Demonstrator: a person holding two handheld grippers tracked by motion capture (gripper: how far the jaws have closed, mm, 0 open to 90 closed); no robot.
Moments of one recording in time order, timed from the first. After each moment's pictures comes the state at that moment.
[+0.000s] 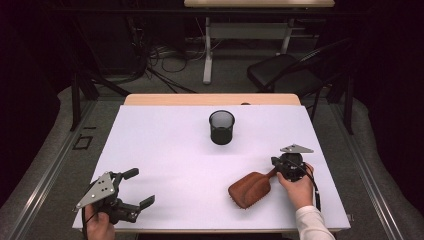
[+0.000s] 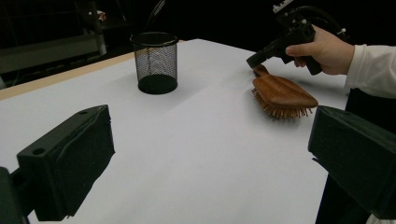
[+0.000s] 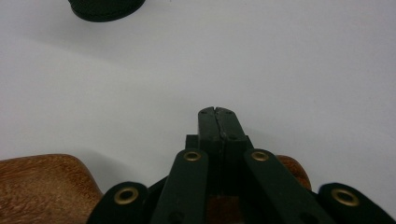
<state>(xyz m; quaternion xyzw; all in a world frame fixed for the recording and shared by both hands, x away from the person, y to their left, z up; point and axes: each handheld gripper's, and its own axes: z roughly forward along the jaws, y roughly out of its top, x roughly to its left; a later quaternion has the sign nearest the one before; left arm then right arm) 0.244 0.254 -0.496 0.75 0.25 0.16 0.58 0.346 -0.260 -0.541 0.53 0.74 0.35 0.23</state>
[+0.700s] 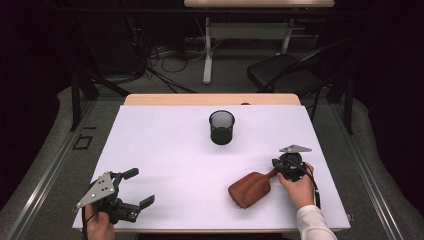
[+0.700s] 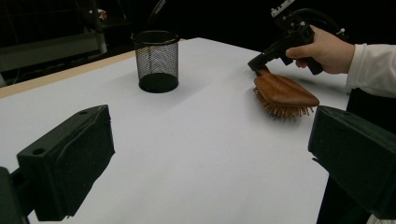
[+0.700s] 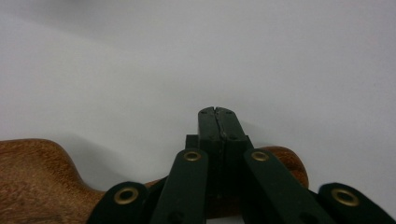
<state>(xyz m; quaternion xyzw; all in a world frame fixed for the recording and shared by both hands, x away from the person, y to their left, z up) 0.244 0.254 -0.497 0.76 0.26 0.16 0.58 0.351 -0.263 -0.547 0.53 0.76 0.32 0.22</state>
